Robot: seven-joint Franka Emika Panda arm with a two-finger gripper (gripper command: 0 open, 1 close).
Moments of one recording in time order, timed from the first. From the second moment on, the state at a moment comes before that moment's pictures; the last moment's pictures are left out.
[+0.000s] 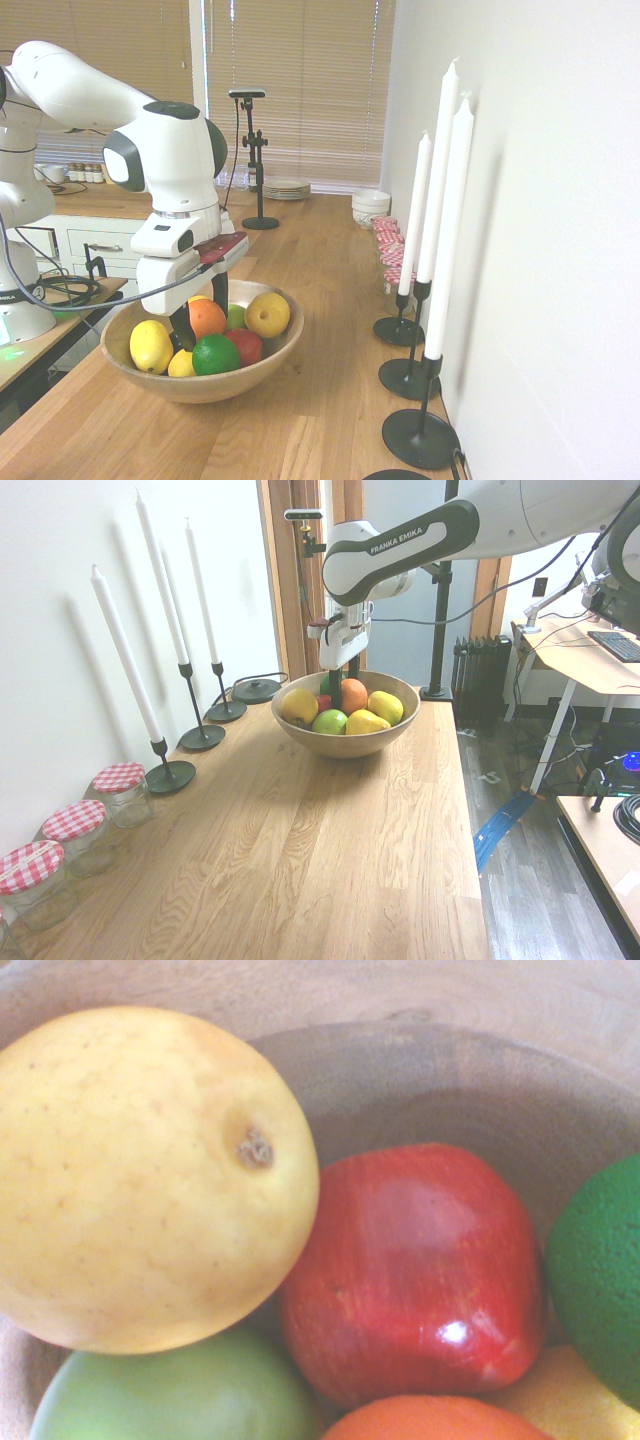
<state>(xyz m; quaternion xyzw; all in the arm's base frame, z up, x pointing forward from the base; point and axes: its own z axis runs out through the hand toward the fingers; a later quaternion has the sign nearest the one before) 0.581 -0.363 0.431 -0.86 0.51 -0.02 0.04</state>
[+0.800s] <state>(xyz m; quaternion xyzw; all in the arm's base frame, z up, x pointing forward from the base) 0.572 -0.359 0.429 -0.86 0.51 -0.02 0.04</state>
